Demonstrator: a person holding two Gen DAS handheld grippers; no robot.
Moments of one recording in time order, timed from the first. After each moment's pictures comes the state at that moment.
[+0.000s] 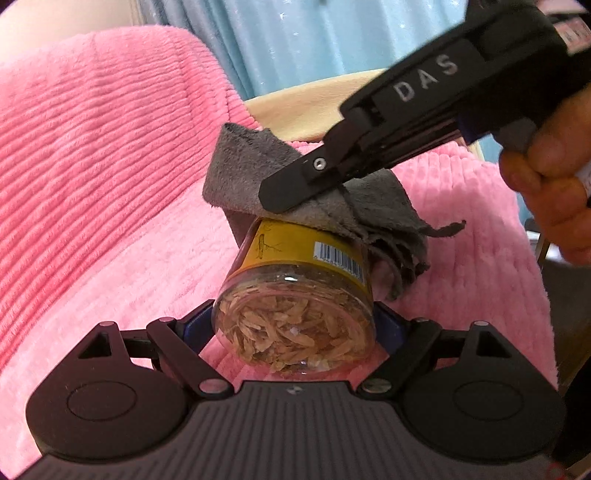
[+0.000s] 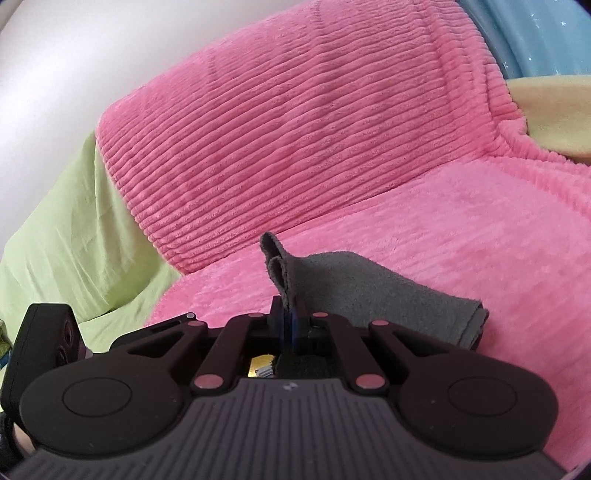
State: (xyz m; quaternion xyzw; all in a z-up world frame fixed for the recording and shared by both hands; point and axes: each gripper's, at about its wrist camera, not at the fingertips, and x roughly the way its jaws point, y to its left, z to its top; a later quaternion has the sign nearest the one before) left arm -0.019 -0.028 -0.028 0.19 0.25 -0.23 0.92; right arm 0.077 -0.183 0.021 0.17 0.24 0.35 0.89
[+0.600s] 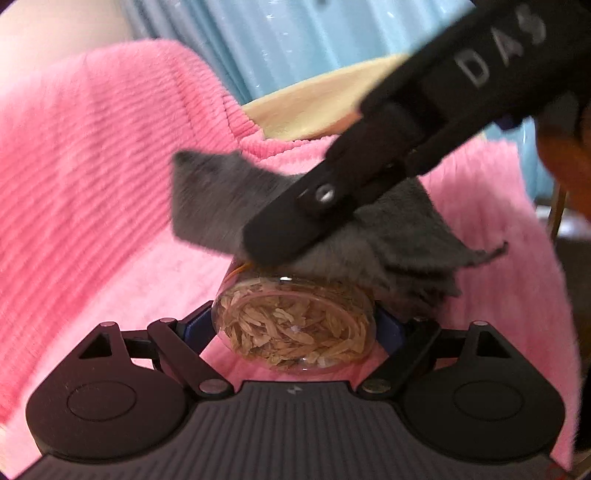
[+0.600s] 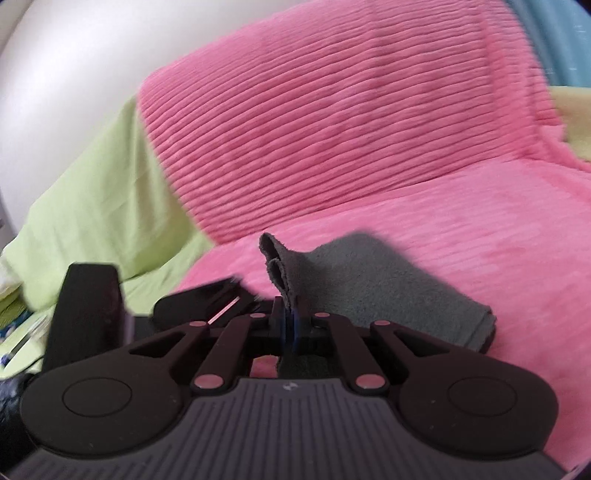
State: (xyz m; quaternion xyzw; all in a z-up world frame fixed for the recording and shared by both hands) left arm -0.018 -0.037 -0.033 0.28 0.22 -0.20 0.91; right arm 0.057 -0.160 0.026 0.12 0.25 0.41 0.87
